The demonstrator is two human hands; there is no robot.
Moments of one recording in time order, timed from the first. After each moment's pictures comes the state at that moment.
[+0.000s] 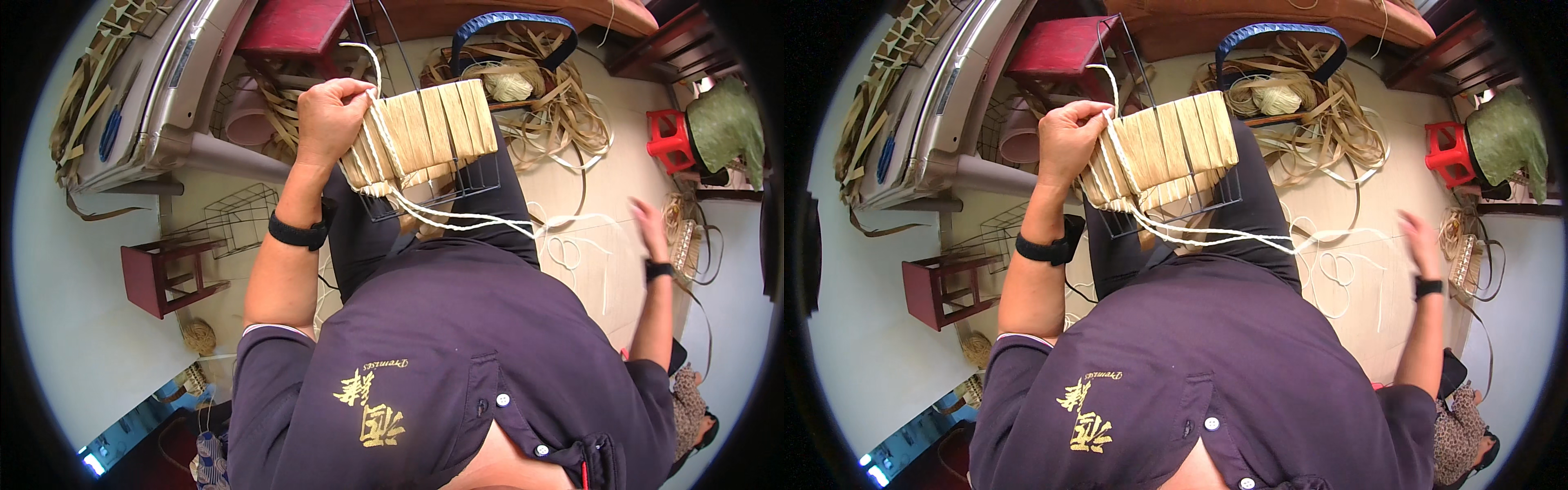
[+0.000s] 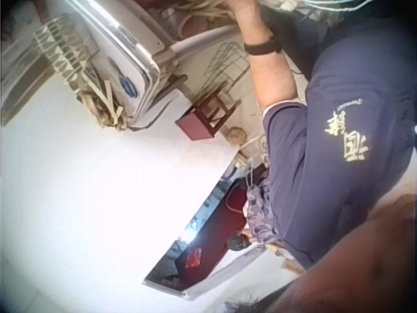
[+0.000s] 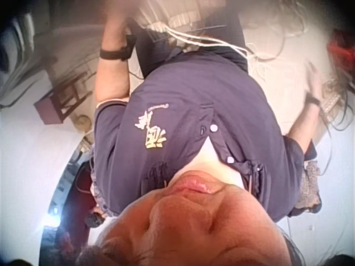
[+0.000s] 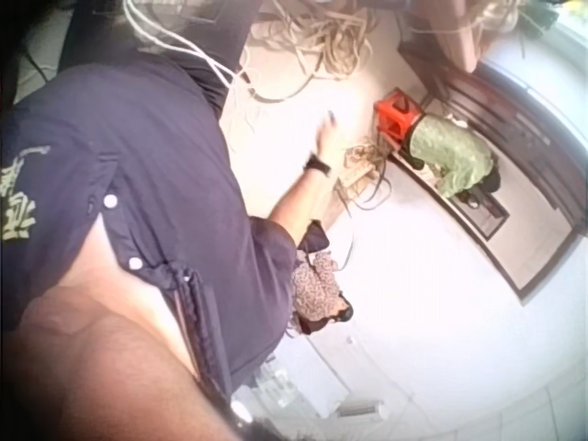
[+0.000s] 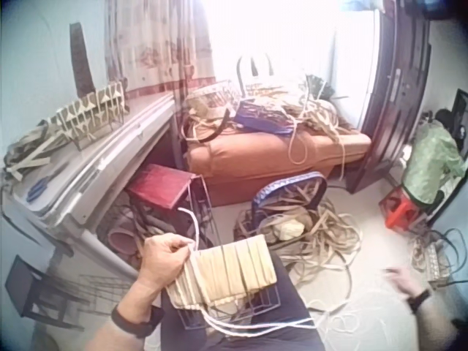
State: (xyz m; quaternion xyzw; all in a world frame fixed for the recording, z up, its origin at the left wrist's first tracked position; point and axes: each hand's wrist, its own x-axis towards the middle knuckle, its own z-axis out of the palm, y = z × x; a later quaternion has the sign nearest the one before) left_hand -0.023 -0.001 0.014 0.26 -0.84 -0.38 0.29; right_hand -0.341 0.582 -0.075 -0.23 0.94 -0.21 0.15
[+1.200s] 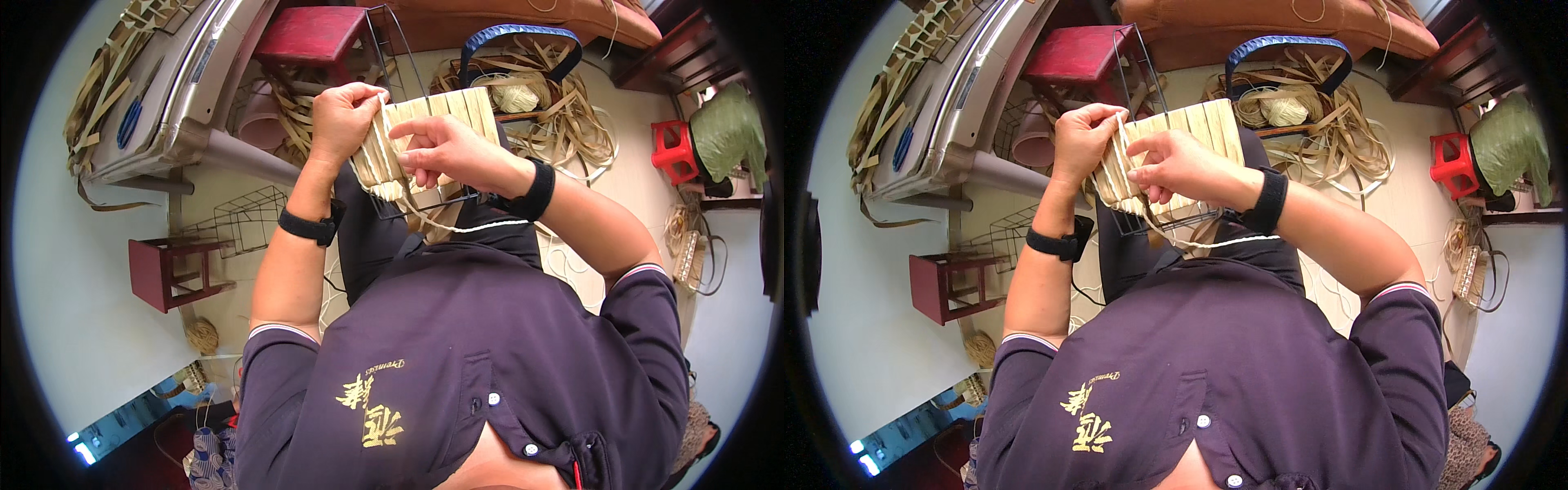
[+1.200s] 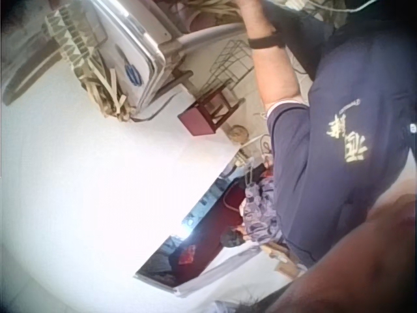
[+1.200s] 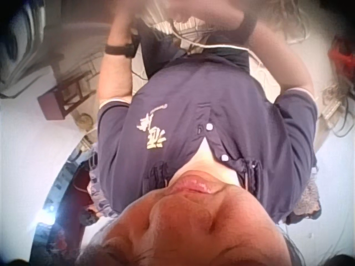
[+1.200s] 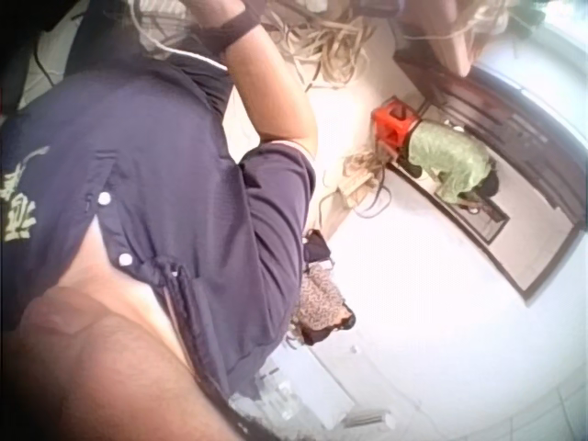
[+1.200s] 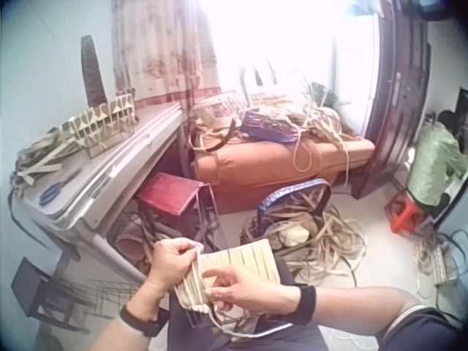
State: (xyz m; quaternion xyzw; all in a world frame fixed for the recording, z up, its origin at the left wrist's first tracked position) left_hand -0.028 -0.009 0.004 0.22 -0.79 -0.49 0.29; right_hand -0.134 0.173 0.033 -0.38 0.56 -0.48 0.56
